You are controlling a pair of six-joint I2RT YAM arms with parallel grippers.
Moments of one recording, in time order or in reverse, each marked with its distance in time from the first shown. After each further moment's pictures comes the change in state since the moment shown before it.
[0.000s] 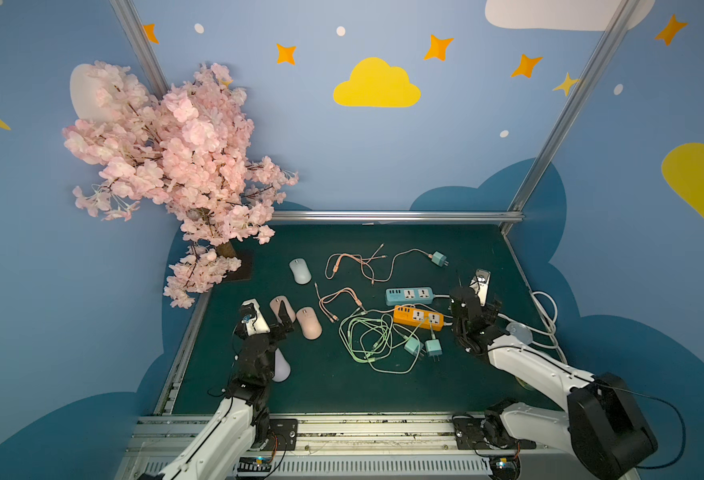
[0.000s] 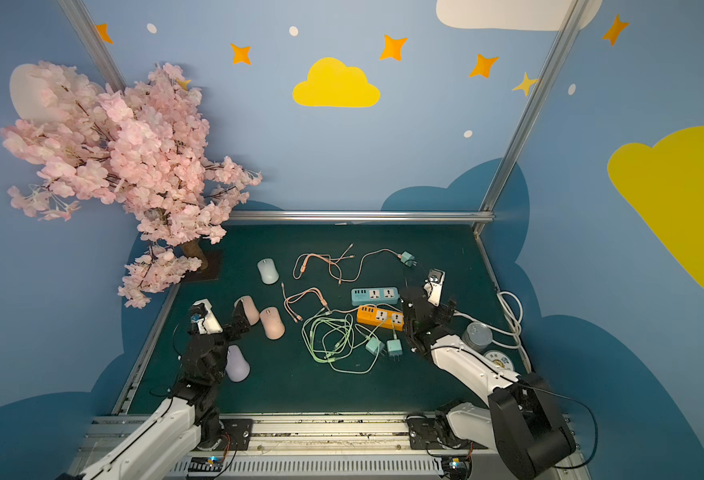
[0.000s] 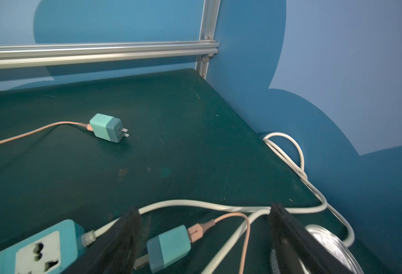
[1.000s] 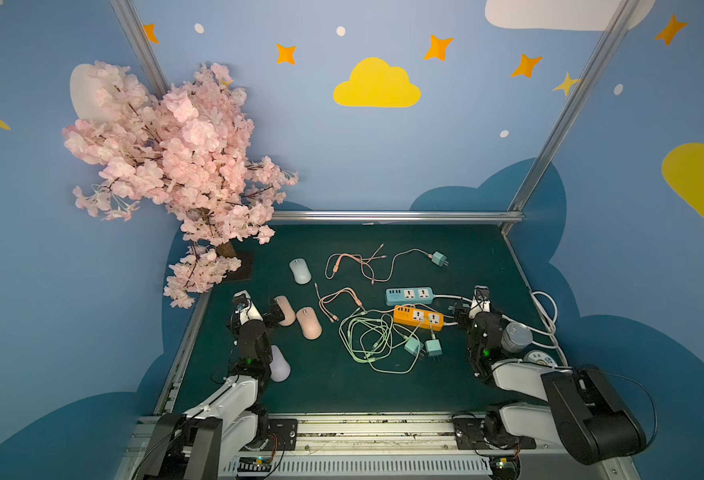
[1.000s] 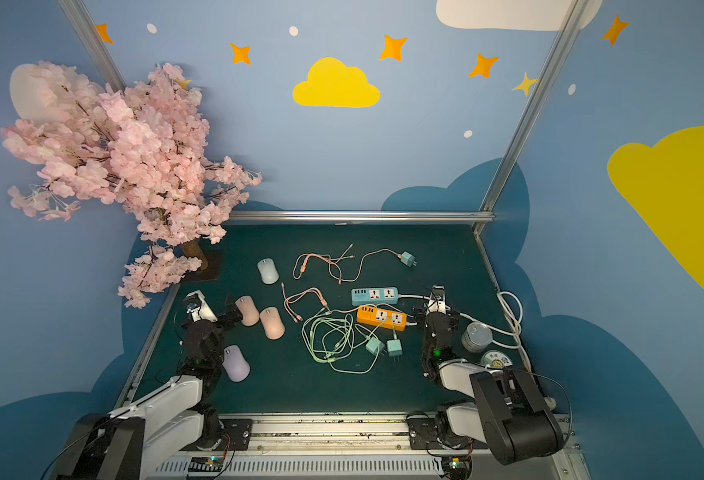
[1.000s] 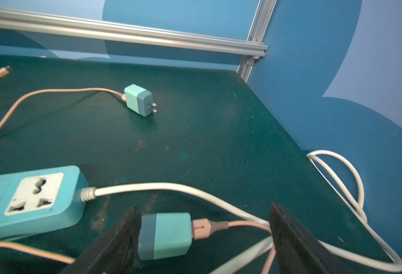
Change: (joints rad) left arm 0.129 0.269 0.025 0.244 -0.032 0.026; right arm -0.209 0.102 -0.337 0.683 -0.468 -0.298
